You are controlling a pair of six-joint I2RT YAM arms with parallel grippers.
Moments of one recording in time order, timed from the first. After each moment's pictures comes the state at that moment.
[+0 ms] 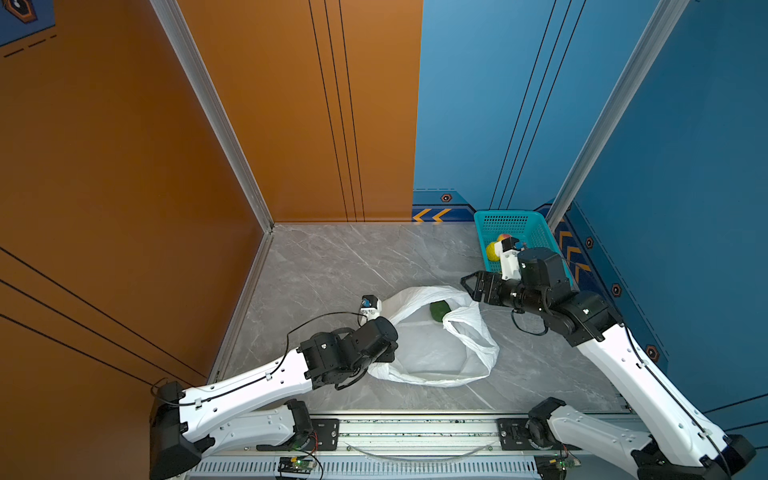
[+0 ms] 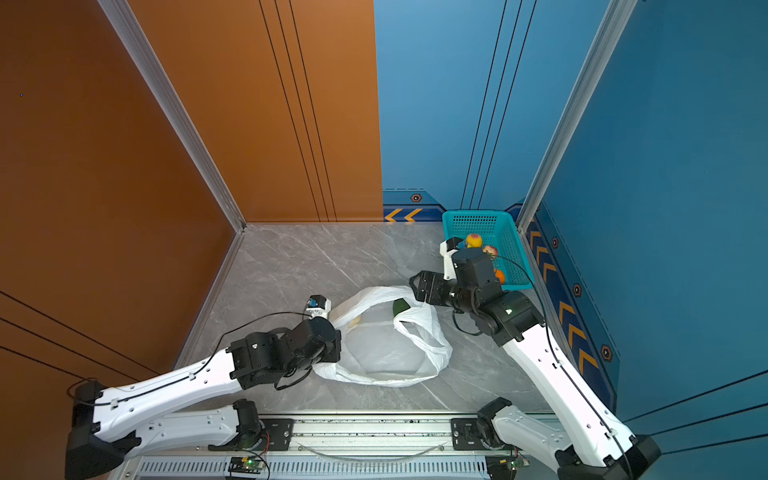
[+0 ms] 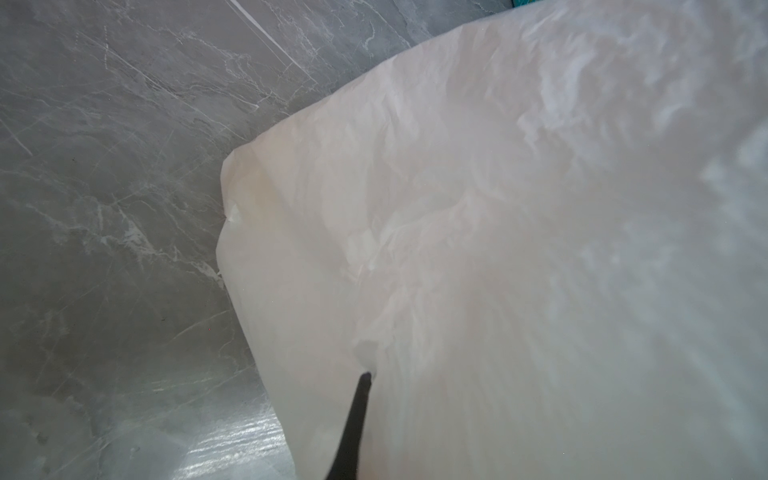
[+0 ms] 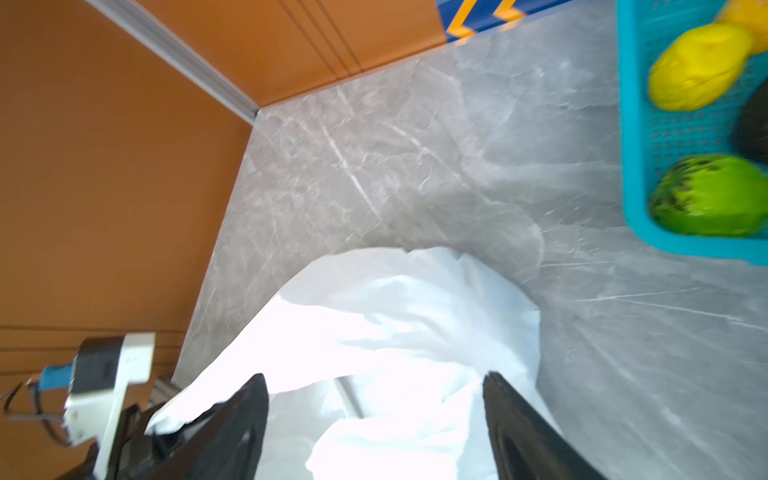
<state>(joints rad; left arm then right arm) -1.07 1.04 0.87 -0.71 -0.37 -0.94 0.59 1.04 1.22 -0.81 -0.10 0.61</state>
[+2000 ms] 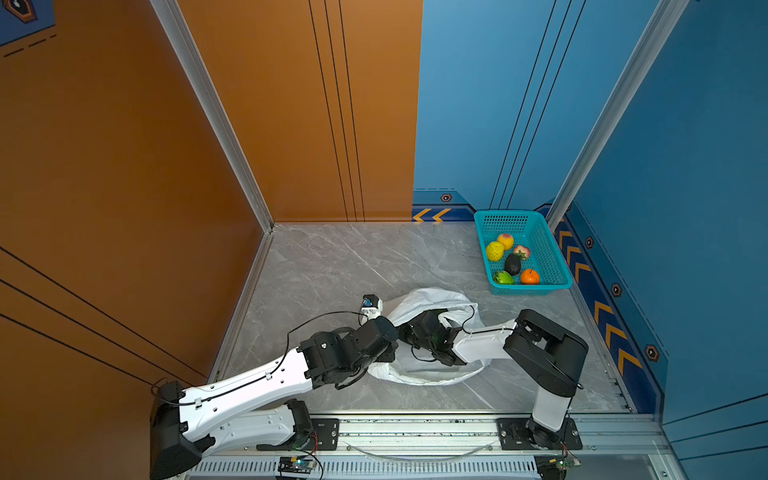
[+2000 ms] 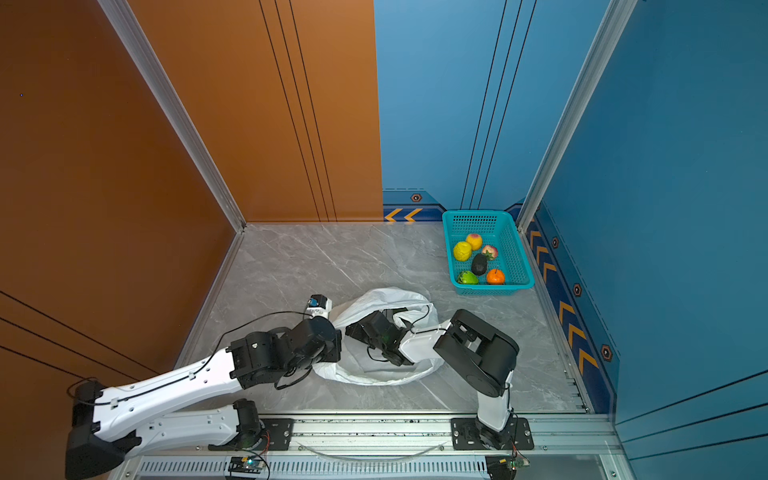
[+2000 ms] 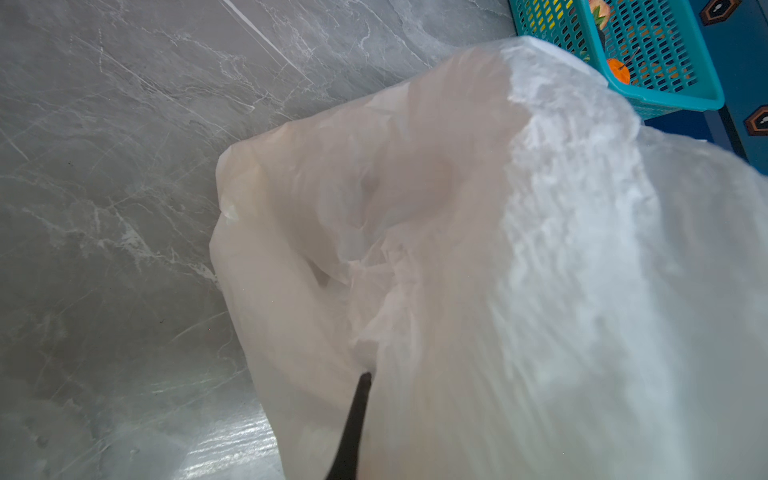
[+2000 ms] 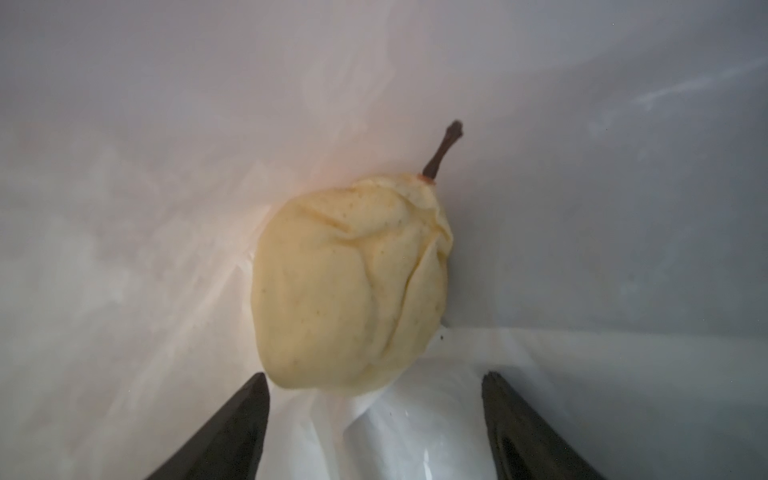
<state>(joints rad) -1.07 1.04 0.88 -0.71 -0.36 -0.93 0.94 1.86 0.82 0.46 0.10 1.19</state>
